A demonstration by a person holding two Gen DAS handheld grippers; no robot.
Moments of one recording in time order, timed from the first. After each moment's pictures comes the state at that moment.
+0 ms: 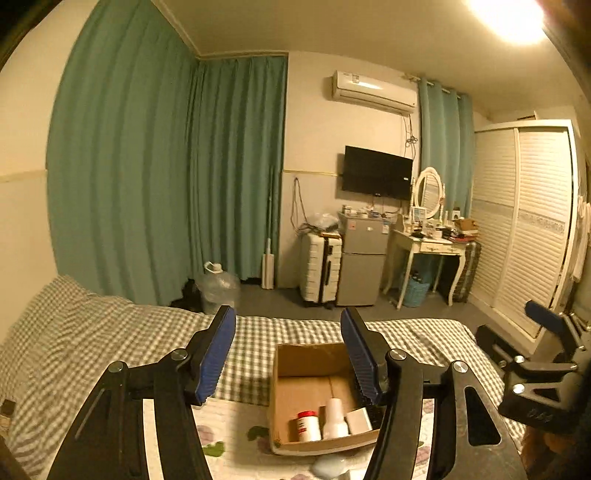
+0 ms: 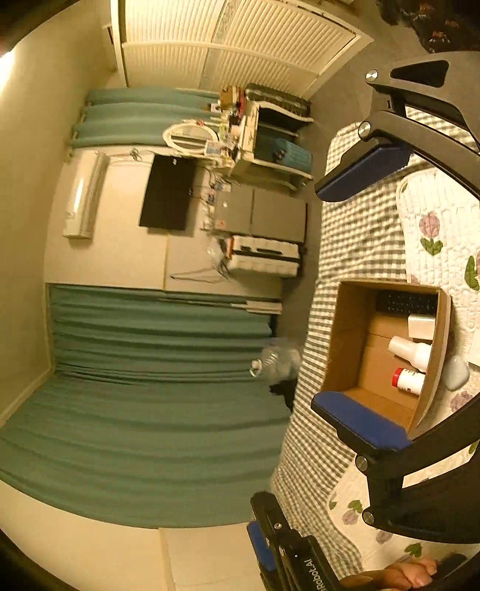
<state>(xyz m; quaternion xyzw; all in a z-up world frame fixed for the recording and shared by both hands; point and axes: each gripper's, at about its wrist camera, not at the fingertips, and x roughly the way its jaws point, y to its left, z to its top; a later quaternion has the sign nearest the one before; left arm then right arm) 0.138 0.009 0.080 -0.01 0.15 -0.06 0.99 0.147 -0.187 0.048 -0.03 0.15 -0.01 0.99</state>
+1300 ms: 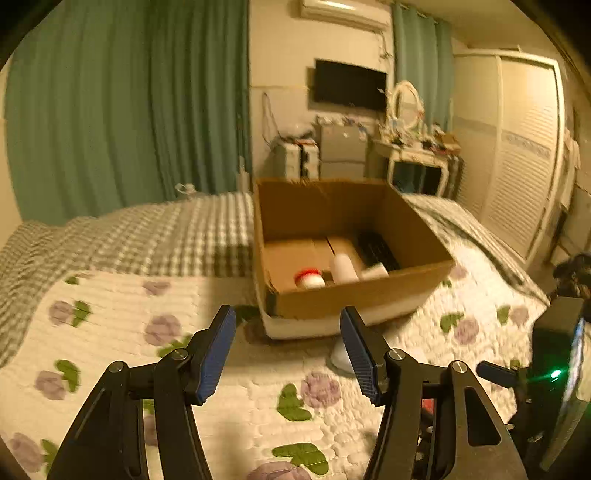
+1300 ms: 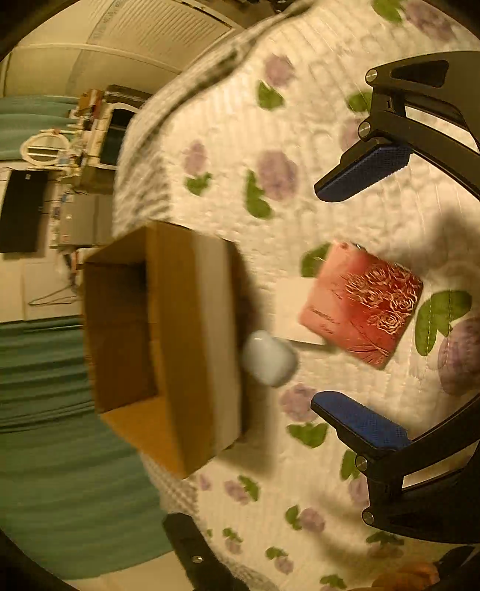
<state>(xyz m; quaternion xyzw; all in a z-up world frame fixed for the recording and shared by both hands) 0.162 0.010 -0.116 0.05 0.30 -0.13 0.94 0.145 -0.145 -0.200 0.05 0.43 -0.04 0.90</state>
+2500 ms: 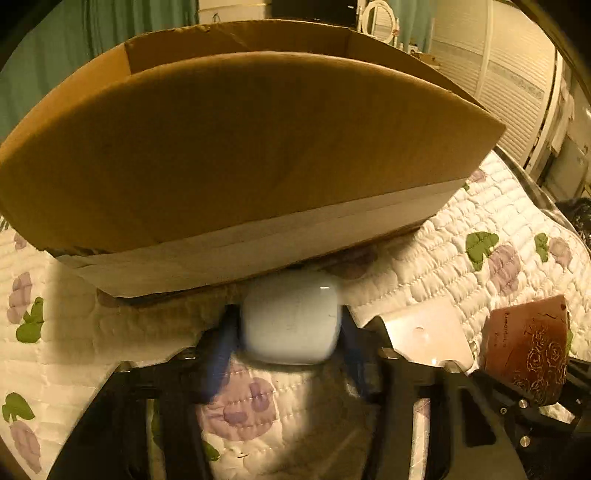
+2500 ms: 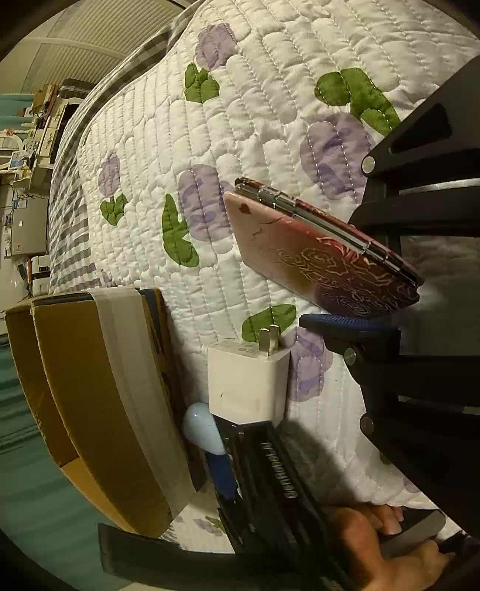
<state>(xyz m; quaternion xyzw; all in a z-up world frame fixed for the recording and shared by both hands) 0.228 -0.073 -0.229 0.09 0.44 -0.17 0.88 0.145 -0.209 -0.247 0.09 0.48 -0.02 0.87</state>
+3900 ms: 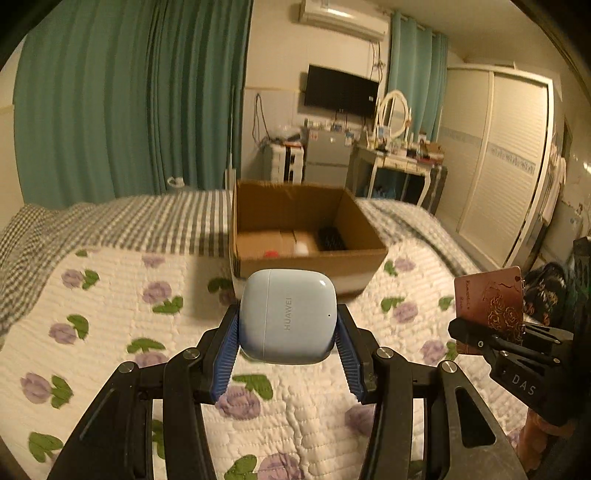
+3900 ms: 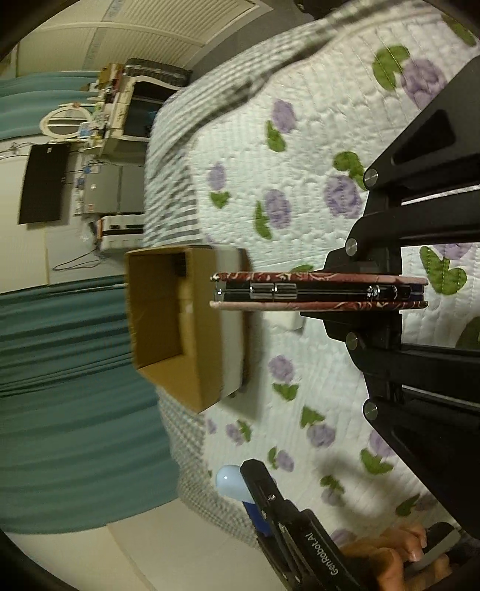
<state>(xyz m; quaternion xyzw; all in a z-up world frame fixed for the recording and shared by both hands) 0.062 -0.003 -0.066 0.00 0.29 -0.14 0.95 0.050 -0.187 -0.111 0.06 0.36 0.05 0.93</state>
